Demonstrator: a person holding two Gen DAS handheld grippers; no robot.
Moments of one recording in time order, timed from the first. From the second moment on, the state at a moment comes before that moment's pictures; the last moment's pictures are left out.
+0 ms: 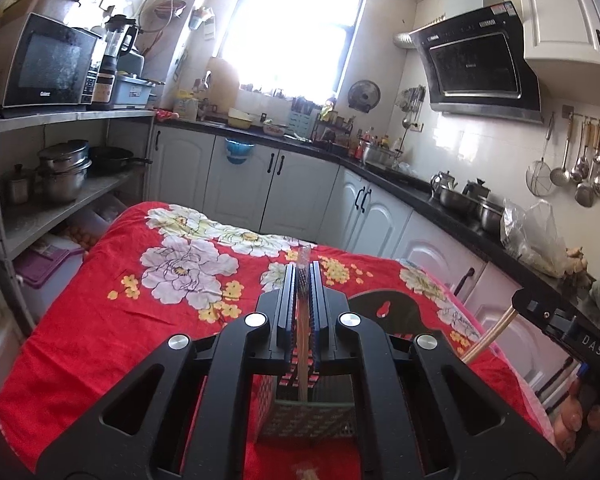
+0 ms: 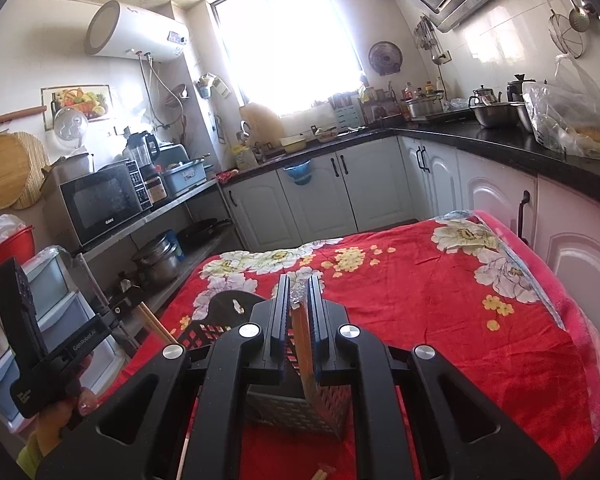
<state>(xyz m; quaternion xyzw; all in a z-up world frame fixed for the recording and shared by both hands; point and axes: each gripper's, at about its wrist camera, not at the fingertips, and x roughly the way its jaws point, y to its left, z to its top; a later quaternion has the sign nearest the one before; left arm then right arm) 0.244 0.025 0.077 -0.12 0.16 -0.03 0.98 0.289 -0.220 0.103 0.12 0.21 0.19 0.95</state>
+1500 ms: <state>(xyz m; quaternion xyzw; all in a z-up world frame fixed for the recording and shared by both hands) 0.149 0.047 0.046 -0.16 0.22 -0.07 0.96 0.187 -0.202 0.083 0.06 0.24 0.20 0.95</state>
